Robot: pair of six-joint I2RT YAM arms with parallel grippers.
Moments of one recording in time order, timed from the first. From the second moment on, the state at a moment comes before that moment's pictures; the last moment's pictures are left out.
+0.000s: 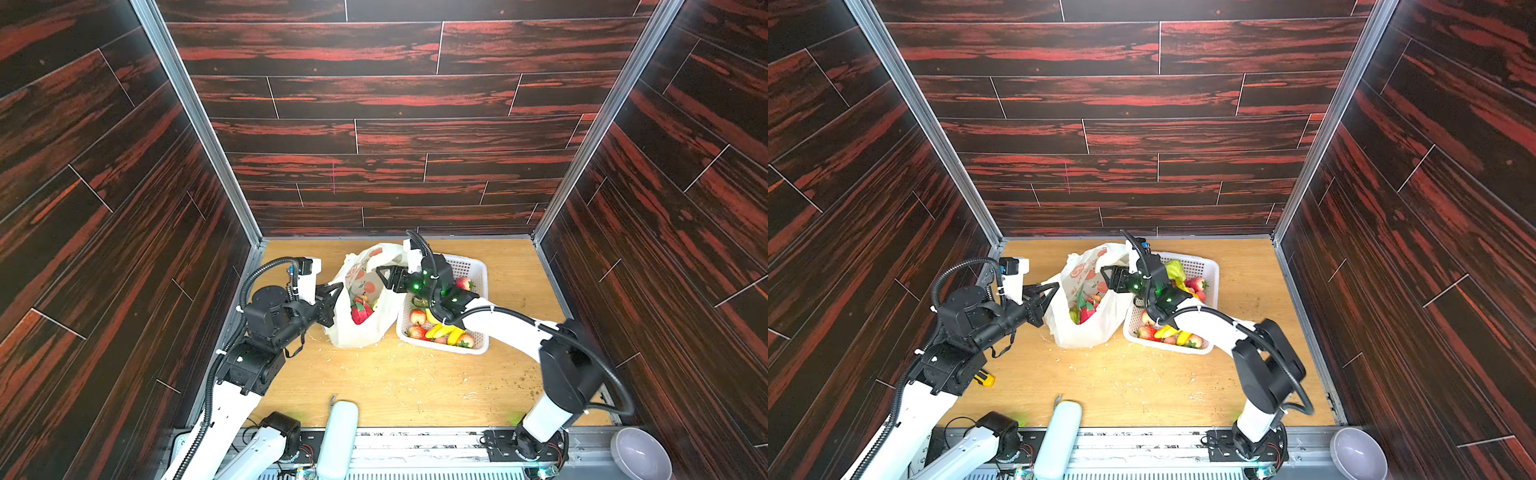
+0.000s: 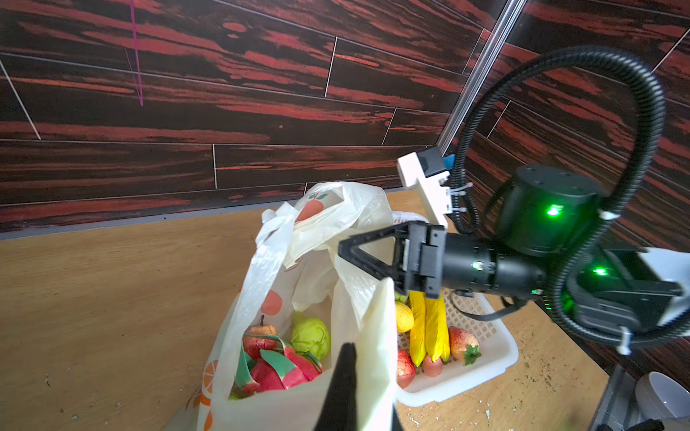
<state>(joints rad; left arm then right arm) -0.33 0.79 0.91 -0.32 0.30 -0.24 0.74 1.73 1.19 0.29 -0.13 0.66</state>
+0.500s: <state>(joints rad) -0.32 0.80 0.91 -0.32 0.31 -0.24 0.74 1.88 1.25 0.51 -0.05 0.68</state>
